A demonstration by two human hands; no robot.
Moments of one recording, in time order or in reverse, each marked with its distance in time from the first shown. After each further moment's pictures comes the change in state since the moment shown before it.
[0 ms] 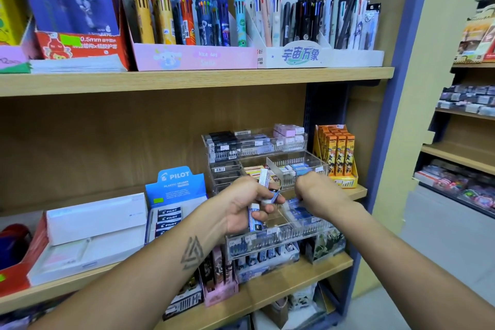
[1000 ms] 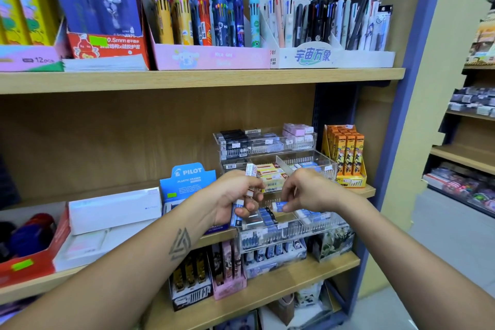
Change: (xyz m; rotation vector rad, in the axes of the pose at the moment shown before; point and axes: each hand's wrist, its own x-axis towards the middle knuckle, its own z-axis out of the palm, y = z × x) left_hand -0.028 0.016 -0.031 0.218 0.117 0.023; right_hand -0.003 -0.025 -0.032 0.591 -0.175 -0.152
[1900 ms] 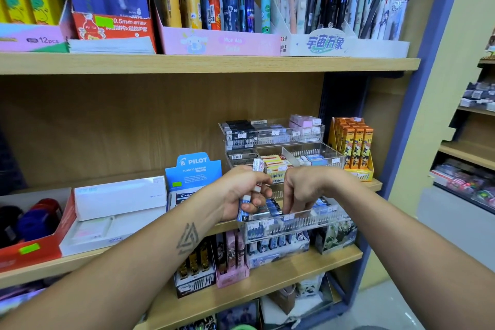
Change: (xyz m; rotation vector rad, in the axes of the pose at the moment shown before) left_hand 0.003 -0.010 0.001 -0.037 -0.009 0.010; right_hand 0.022 -0.020 0.000 0.099 -0.425 0.230
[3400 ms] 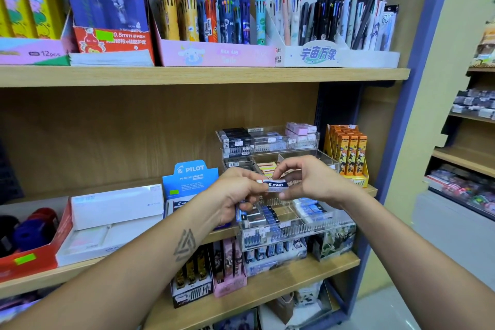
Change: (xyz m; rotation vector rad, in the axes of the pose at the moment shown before) left_hand -0.001 0.004 -0.001 0.007 0.097 0.068; right_hand -0.027 0.014 0.004 0.440 0.448 -0.385
